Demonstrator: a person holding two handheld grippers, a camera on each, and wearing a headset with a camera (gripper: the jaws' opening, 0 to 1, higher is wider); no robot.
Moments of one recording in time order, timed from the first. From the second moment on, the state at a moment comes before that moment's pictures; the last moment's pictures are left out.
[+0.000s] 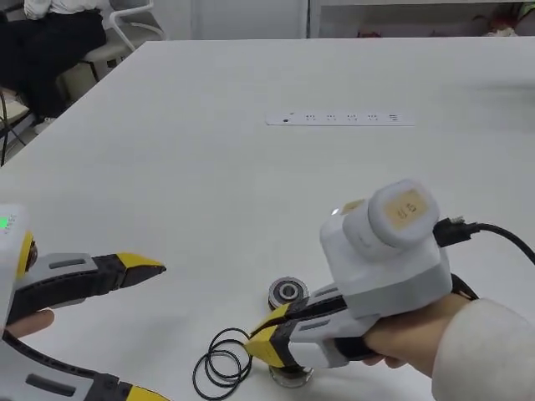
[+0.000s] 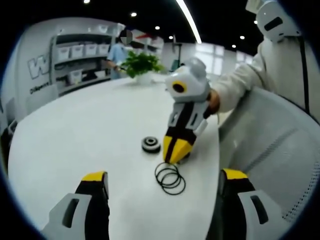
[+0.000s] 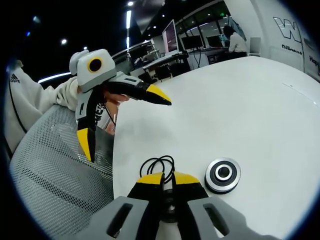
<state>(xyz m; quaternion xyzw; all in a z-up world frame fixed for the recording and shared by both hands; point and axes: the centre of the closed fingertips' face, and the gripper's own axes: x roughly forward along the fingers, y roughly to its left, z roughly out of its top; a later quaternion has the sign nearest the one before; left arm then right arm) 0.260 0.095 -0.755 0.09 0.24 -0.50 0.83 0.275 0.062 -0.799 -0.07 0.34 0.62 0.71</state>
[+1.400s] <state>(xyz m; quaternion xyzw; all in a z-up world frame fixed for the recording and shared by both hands) 0.296 0.075 -0.730 0.13 0.21 -0.52 0.82 0.329 0.018 -0.785 -0.04 0.30 0.56 0.77</state>
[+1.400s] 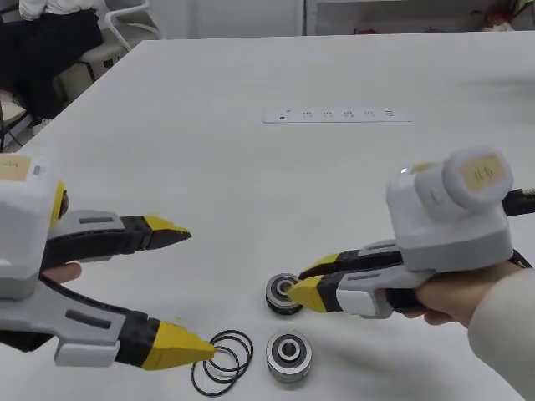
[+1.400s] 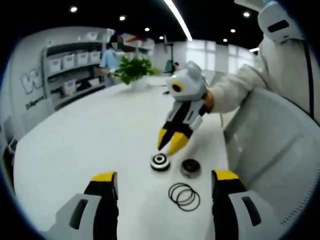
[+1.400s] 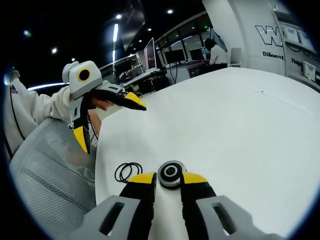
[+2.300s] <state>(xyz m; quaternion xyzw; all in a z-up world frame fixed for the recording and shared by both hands) 0.333 0.014 -0.769 0.18 0.22 -0.56 0.78 0.328 0.013 -0.807 -0.09 0.30 0.57 0.76</state>
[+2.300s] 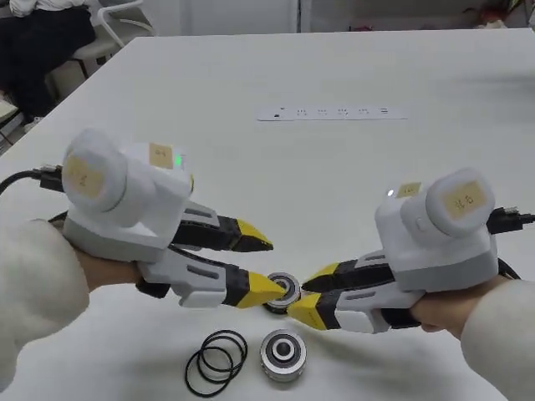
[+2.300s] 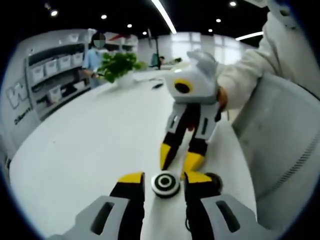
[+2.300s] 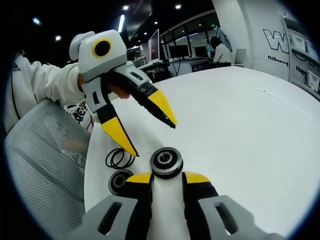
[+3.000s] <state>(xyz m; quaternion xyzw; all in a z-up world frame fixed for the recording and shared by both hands) 0.334 0.012 -0.791 0.16 0.24 -0.55 0.78 0.331 0.012 -0.810 -0.11 0.29 0.56 0.77</state>
